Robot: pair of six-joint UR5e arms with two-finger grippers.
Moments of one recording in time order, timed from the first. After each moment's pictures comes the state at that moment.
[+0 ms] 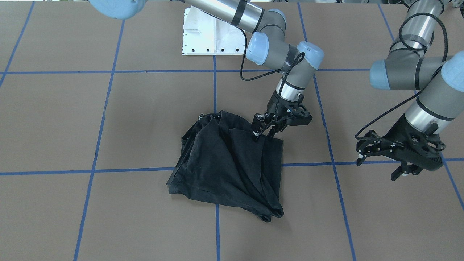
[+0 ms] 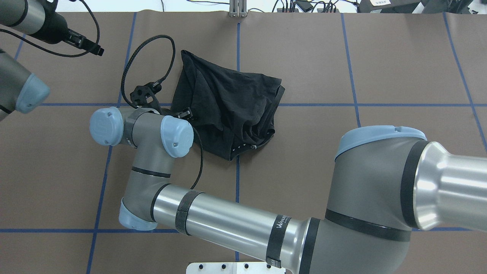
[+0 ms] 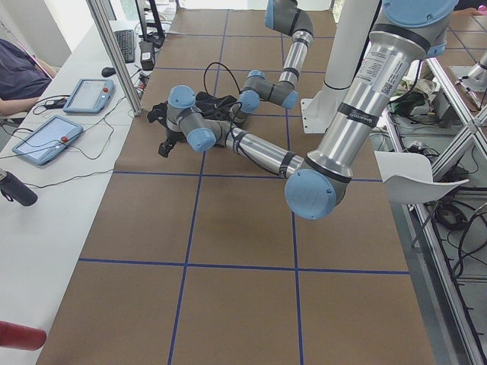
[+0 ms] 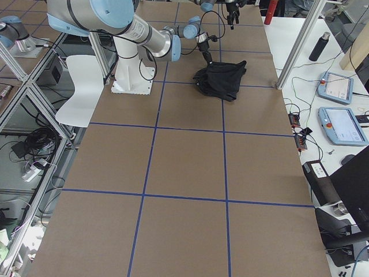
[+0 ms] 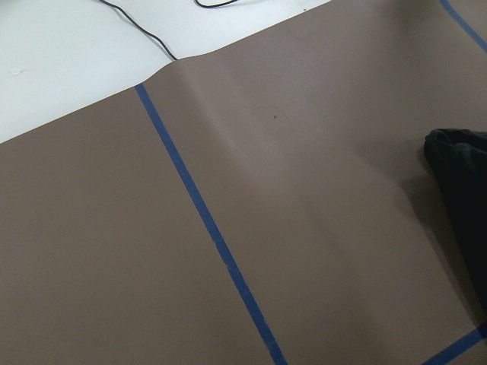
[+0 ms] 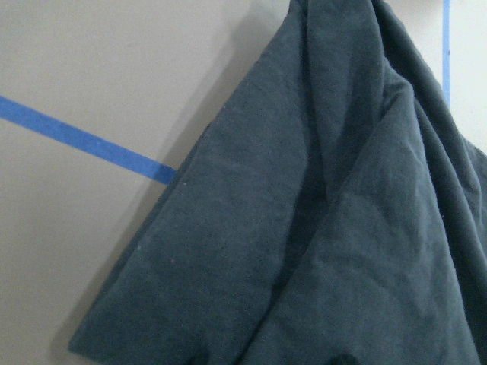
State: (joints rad) left arm -1.10 -2.01 -1.50 -2.10 -2.13 -0.41; right arm 0.34 -0.09 0.55 -1.53 1.29 0.99
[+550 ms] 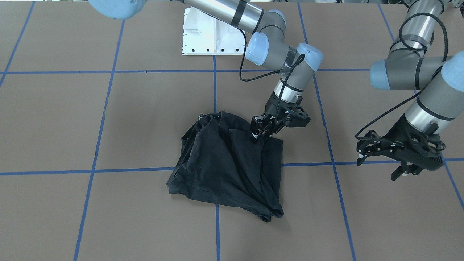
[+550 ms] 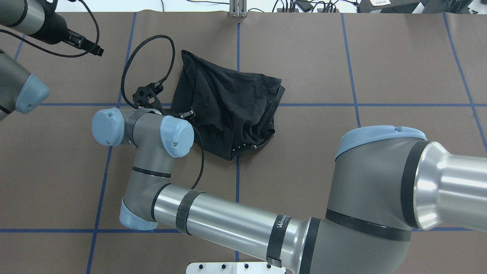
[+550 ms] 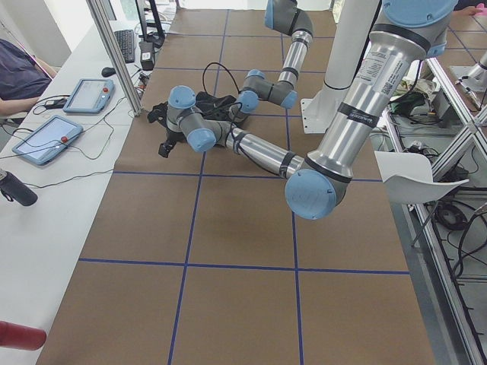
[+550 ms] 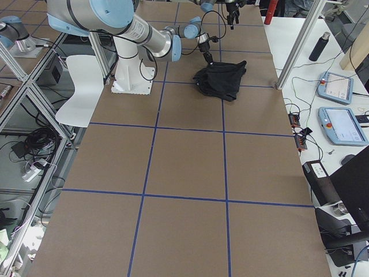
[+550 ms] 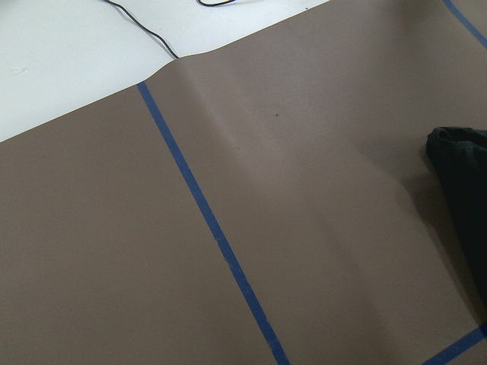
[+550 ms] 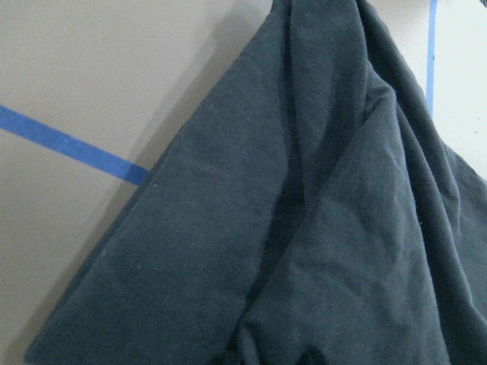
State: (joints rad) left arm -1.10 -2.01 -1.50 -2.10 -2.13 -0.41; right arm 0.36 -0.09 0.55 -1.55 1.28 0.97
